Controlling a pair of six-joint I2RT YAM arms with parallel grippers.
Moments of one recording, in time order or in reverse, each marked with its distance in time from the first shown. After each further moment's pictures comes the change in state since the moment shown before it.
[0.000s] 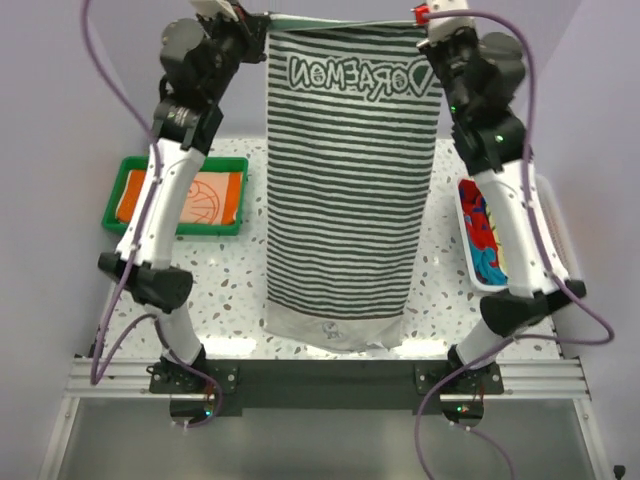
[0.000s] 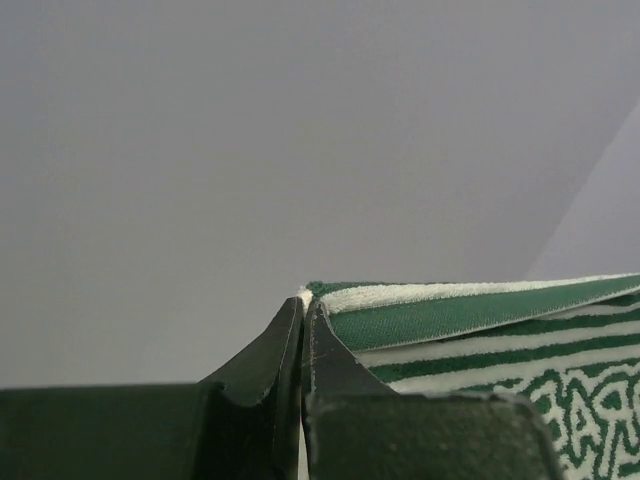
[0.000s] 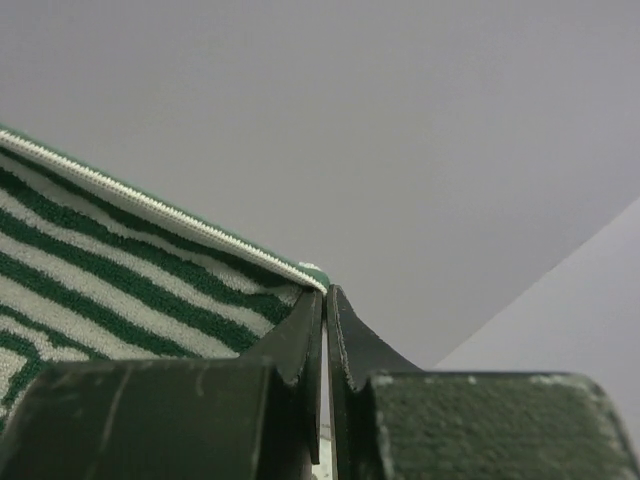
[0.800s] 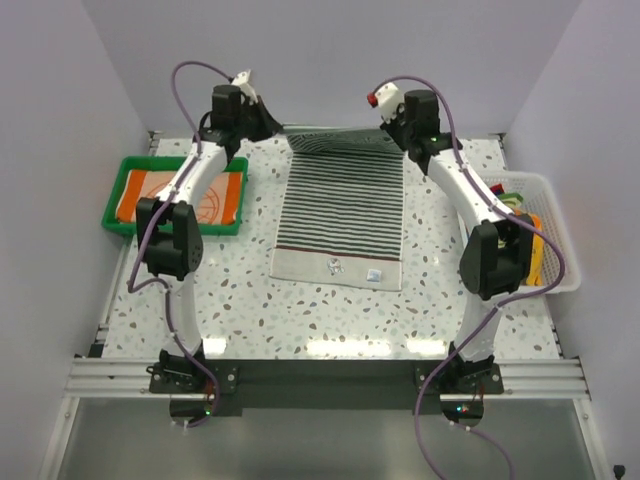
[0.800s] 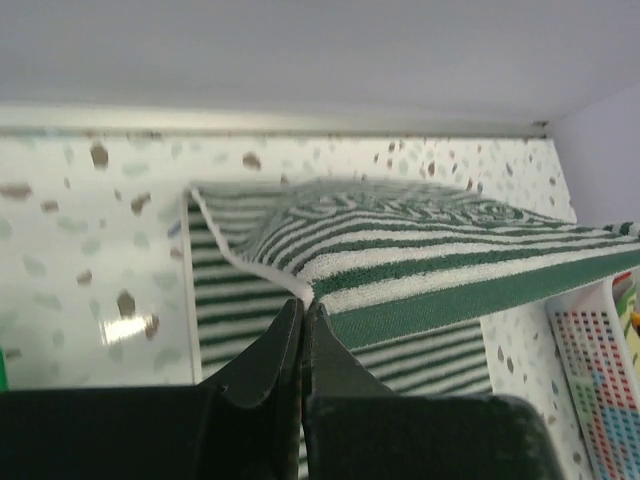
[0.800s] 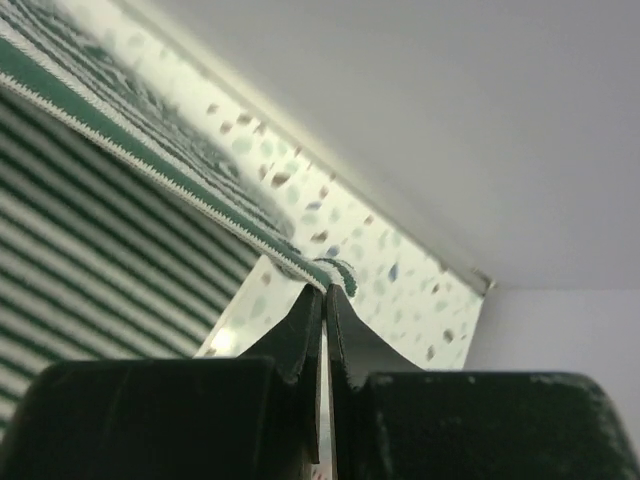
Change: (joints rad) left arm 0.182 0.371 -0.335 0.054 0.272 -0.212; right arm -0.095 0.355 -0.333 0.006 -0.089 0.007
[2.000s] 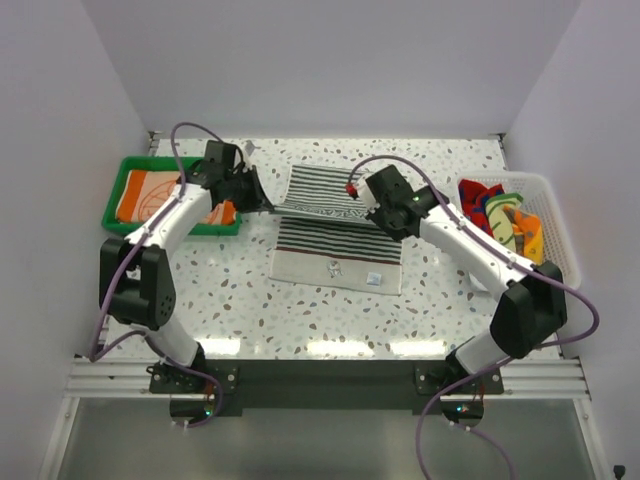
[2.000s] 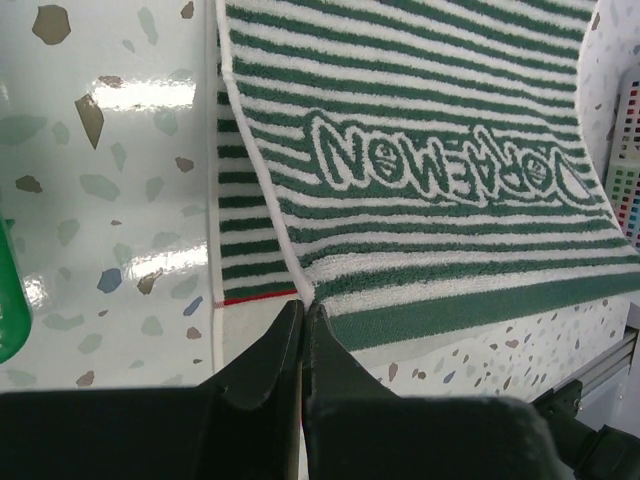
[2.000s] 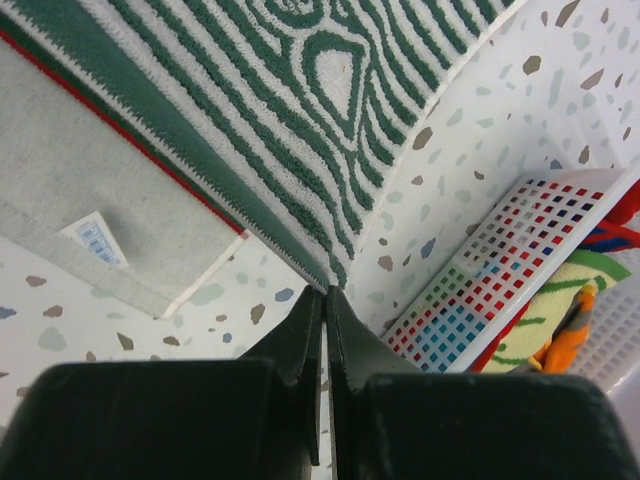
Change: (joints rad) left arm -0.027 -0.447 -0.662 -0.336 0.067 -0.005; right arm 0.286 -0.399 -0.521 -0.532 0.184 0.267
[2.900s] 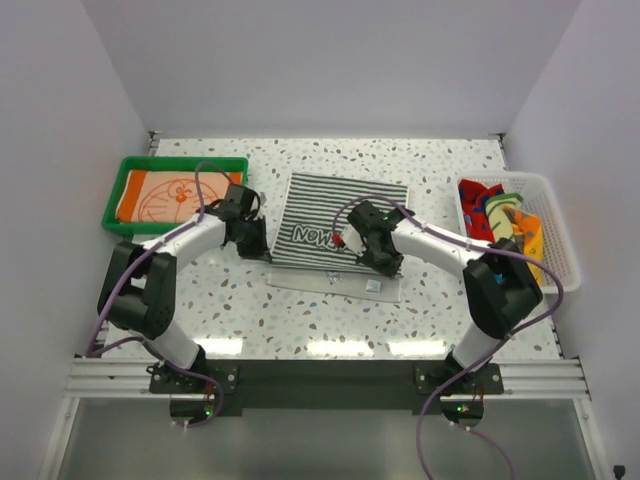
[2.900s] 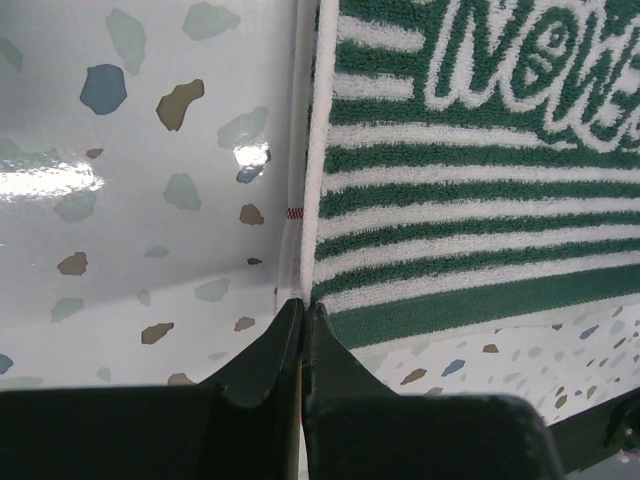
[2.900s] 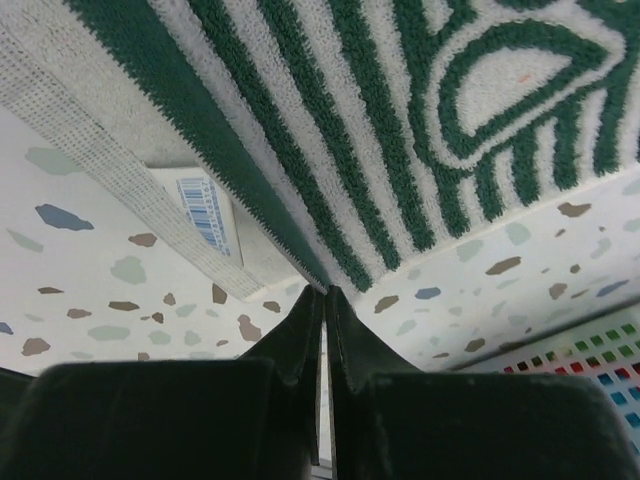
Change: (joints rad) left arm -0.107 -0.059 -0.321 0.009 -0.147 0.021; right arm 0.098 0.137 -0.163 -0.069 -0.147 -0.047
